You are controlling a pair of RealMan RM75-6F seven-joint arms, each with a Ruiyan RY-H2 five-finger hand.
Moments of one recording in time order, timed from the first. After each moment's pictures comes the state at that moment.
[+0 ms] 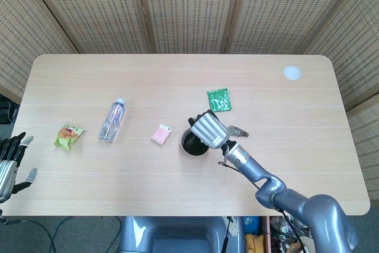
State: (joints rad) left arm -0.10 -1.15 -0.01 -1.49 1.49 1.43 -0.04; right arm 0.89 -1.88 0.13 -0.75 -1.70 1.24 -0.52
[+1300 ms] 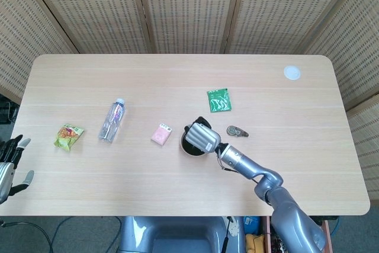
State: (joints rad) left arm -0.09 -1.15 0.00 -1.46 1.49 1.42 -0.06; right arm 0.94 -2.11 -0.04 -0.23 -1.79 1.26 -0.45
